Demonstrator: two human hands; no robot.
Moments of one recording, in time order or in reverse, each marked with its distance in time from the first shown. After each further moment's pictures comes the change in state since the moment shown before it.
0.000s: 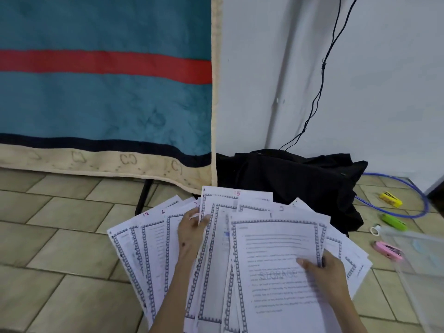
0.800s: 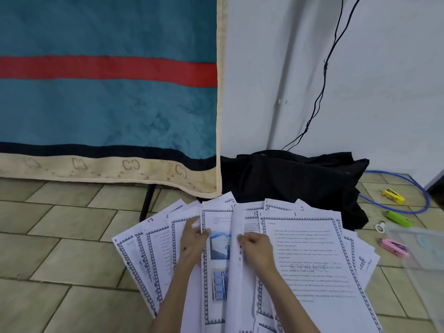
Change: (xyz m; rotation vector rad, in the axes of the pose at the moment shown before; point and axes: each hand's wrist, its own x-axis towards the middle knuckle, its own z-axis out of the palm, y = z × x) left_hand 0.014 -0.010 -0.013 0.100 -0.084 -0.092; right_hand -0.022 -0.058 0.144 0.027 -0.249 0.046
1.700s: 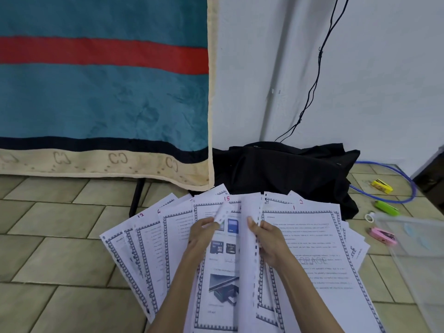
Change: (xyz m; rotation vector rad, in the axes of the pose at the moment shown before) left_hand -0.007 0.011 0.026 -0.037 -0.156 -0.222; right_hand 0.010 -0.005 -0.037 0.407 -0.072 0.269
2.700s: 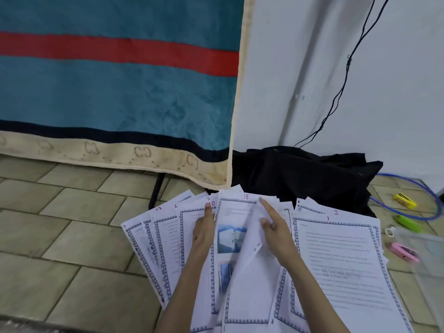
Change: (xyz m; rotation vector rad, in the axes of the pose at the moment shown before) left_hand -0.014 0.011 -0.024 0.028 0.099 0.028; right_hand -0.009 -0.012 0.014 -0.590 -0.045 -0.547
